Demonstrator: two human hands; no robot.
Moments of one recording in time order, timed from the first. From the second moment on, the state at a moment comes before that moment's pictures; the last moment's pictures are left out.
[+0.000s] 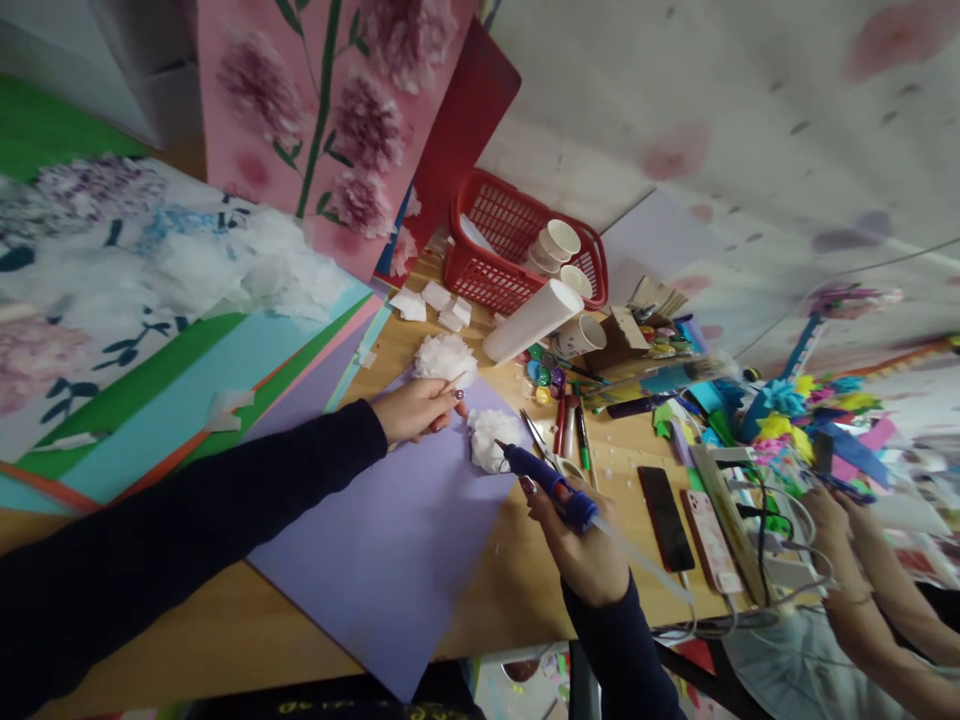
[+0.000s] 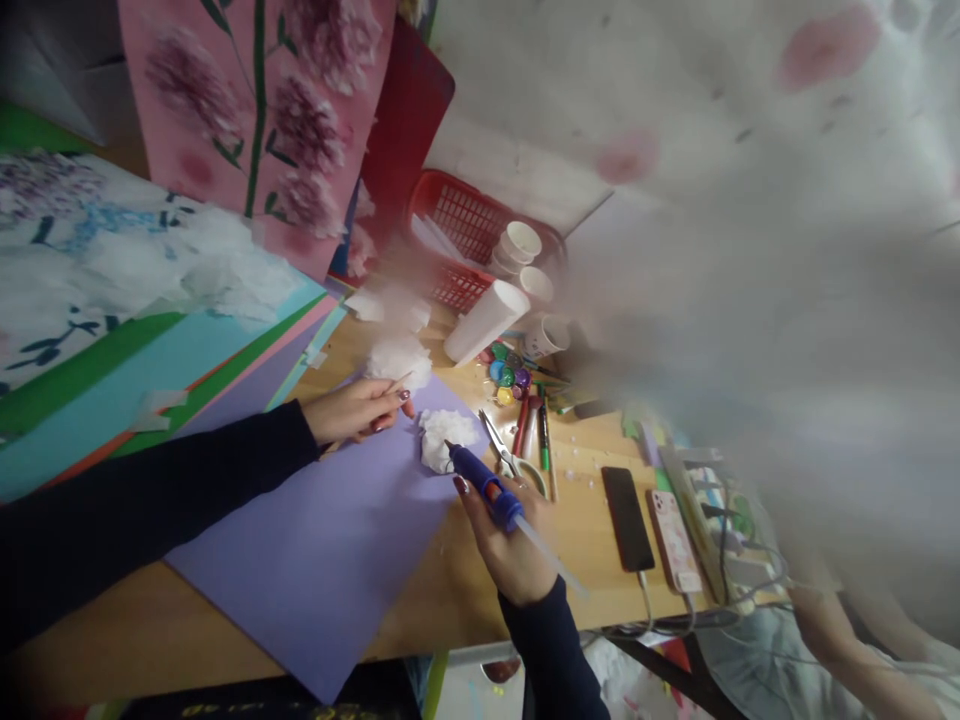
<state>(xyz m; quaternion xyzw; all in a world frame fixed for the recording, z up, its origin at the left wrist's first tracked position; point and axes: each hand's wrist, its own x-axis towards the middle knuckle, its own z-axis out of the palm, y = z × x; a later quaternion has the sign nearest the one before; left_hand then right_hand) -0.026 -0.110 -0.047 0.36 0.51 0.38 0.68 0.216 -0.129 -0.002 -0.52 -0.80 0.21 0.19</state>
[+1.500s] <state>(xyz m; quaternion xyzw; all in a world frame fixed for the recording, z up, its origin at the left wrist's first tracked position) -0.028 -0.111 -0.045 0.39 0.54 0.36 0.65 0.237 -0.132 -0.024 -0.58 -0.74 0.22 0.27</state>
